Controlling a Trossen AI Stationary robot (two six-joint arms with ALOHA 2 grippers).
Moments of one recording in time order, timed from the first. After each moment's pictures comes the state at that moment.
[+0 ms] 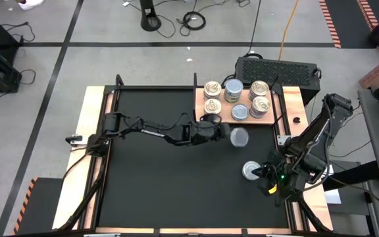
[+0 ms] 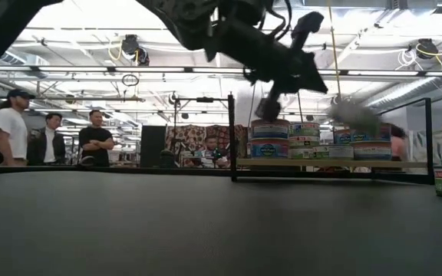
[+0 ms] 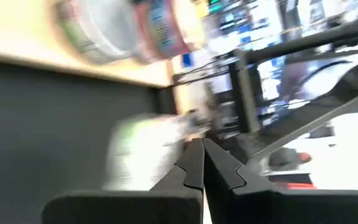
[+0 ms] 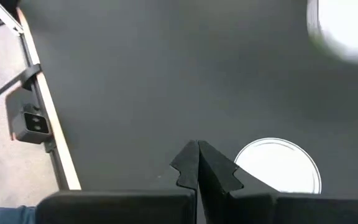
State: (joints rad) left arm 0.00 2.14 1.54 0.33 -0.33 -1.36; right arm 0.96 1.12 0.93 -1.00 0.63 1.55
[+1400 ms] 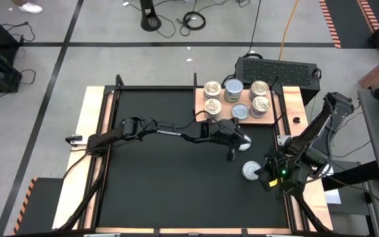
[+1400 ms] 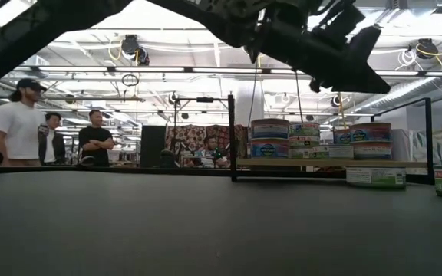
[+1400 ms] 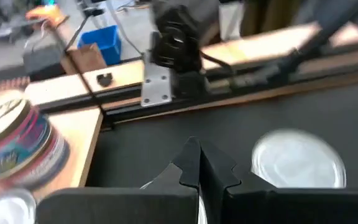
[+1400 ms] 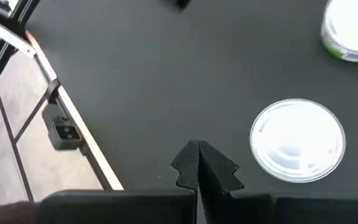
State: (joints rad) left arm 0.01 2.40 2.05 -0.03 0.05 0.21; right arm 0.93 1.05 0.93 -1.01 0.52 1.74
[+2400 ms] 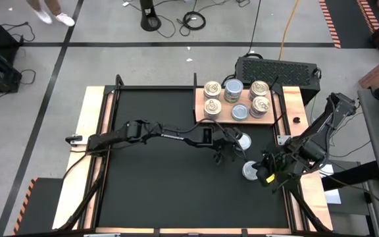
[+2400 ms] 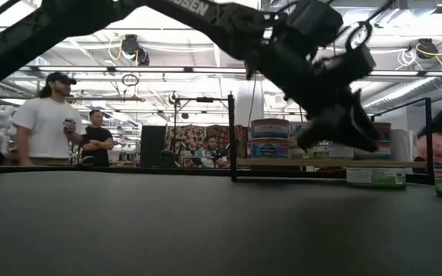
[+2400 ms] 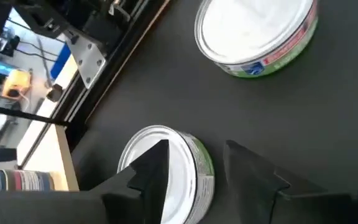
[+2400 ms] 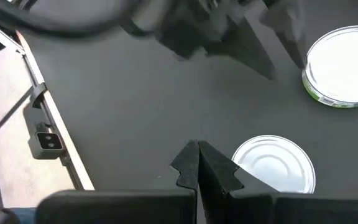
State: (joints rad) left arm 0.00 2.47 2.05 -0.22 0.04 0.93; right arm 0.83 1.02 0.93 -1.02 0.52 1.54
